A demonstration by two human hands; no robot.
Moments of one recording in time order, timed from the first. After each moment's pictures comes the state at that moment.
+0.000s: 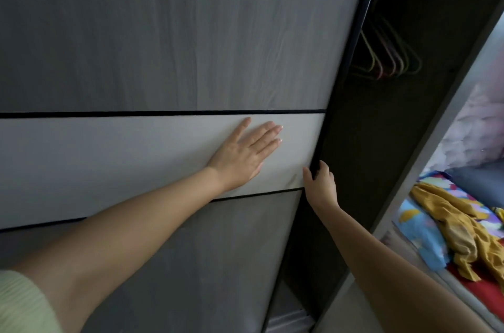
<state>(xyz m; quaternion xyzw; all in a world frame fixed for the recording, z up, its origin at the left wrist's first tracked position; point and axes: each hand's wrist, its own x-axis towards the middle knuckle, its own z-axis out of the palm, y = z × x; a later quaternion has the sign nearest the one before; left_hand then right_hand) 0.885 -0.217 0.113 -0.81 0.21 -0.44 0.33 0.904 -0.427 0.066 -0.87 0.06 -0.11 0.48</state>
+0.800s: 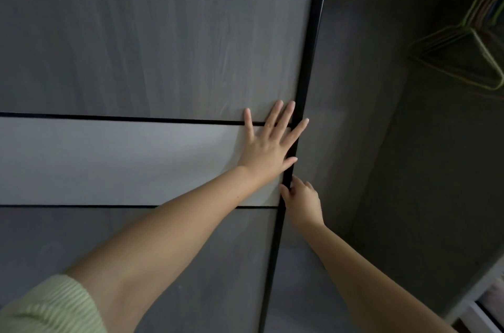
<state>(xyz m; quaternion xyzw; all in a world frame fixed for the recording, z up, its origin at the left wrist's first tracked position) 0.801 -0.075 0.143 -0.91 0.02 -0.36 0.20 0.816 -0.193 0.061 -0.91 -0.15 -0.08 0.37</state>
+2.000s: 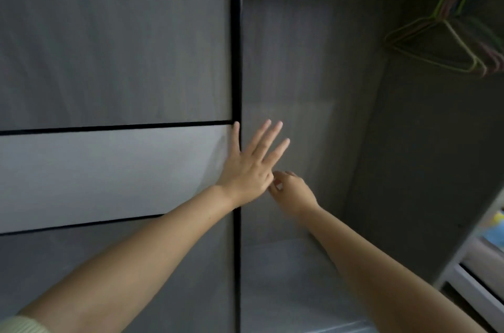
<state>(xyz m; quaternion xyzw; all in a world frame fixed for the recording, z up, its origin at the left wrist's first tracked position) 0.744 0.001 0.116 -0.87 0.18 -0.45 0.15 0.783 -0.134 0.077 -0.93 -0.22 -0.06 0.29</state>
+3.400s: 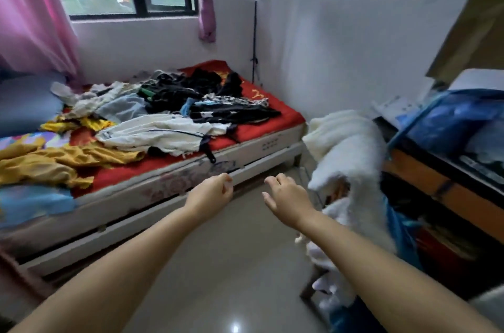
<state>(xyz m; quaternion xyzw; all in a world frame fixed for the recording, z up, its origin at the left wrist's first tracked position) 0.644 -0.701 -0.021 -0.60 0.77 0.14 -0.17 0.440 -0.672 -0.023 -0.77 0.62 -0.10 0.03</state>
